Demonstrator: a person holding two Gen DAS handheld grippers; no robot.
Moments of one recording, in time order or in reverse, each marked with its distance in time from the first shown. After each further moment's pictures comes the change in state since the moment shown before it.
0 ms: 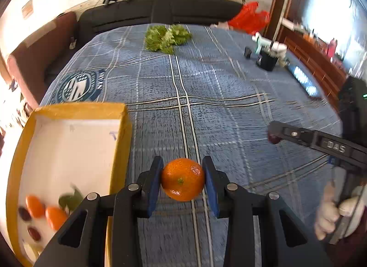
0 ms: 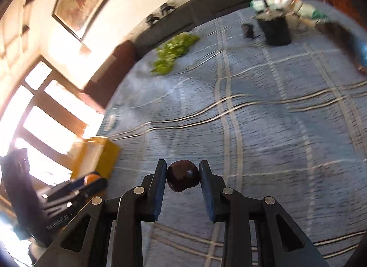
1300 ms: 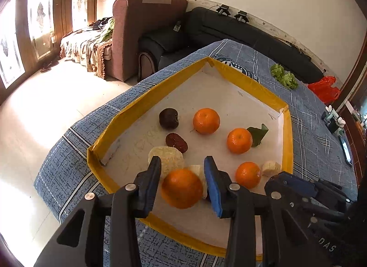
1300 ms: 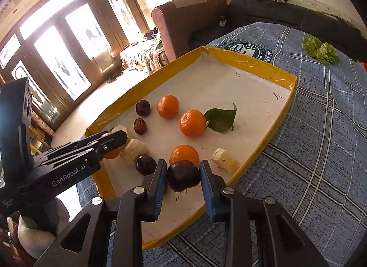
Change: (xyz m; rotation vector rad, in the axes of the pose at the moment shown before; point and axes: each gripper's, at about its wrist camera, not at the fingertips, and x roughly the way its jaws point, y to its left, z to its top) left arm -0.116 0.187 -0.151 -0.515 -0.141 0.255; right arm 0.100 0.262 -0.153 -0.614 0.261 -0.019
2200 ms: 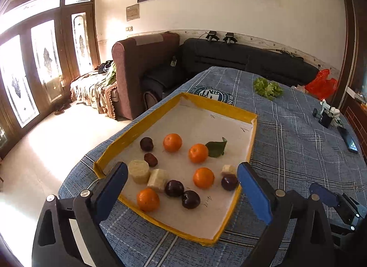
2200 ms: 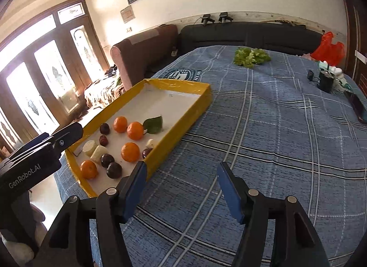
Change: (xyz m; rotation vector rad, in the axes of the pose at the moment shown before) left arm -0.075 -0.093 -0.028 0.157 -0.206 0.120; right arm -0.106 -0.044 -0.066 0.189 -0.227 -0.252
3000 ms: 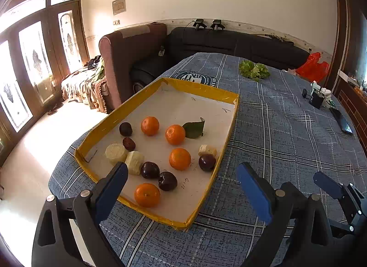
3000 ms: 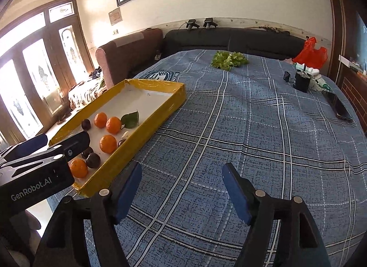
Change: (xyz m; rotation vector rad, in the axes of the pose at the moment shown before) left arm 0.004 -0.029 -0.017 0.053 0.066 -0.038; right arm -0.015 -0.011 -0.014 -0.015 -0.020 -0.096
